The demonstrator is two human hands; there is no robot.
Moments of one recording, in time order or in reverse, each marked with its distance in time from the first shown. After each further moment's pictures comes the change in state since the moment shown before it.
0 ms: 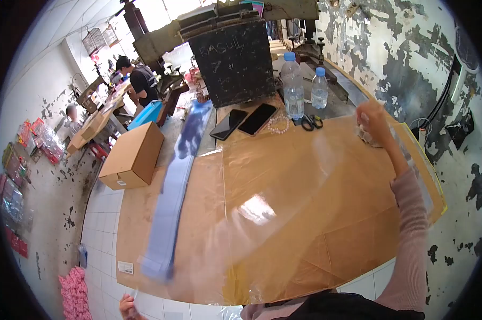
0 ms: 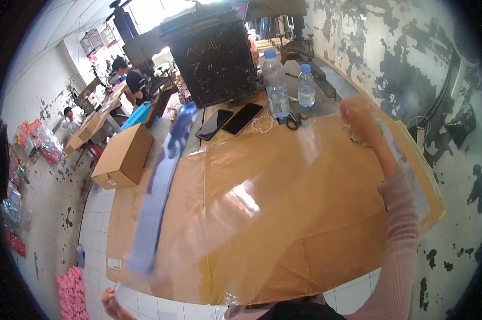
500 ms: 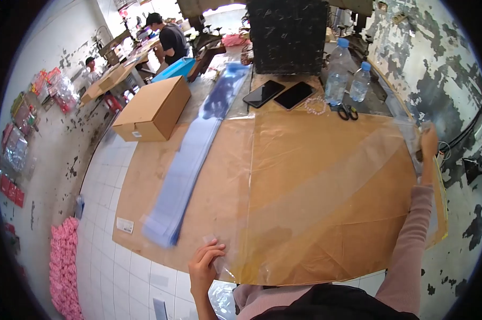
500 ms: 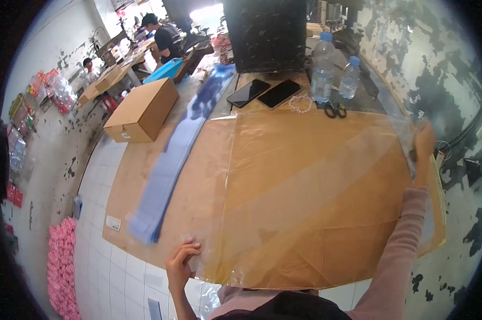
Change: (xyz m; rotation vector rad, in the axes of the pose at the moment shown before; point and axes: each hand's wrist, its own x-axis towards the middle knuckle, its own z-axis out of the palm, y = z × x) left_hand -0.051 0.038 0.134 -0.006 -0.640 -0.043; right_hand -0.075 0.127 0.000 -0.360 0.045 0.814
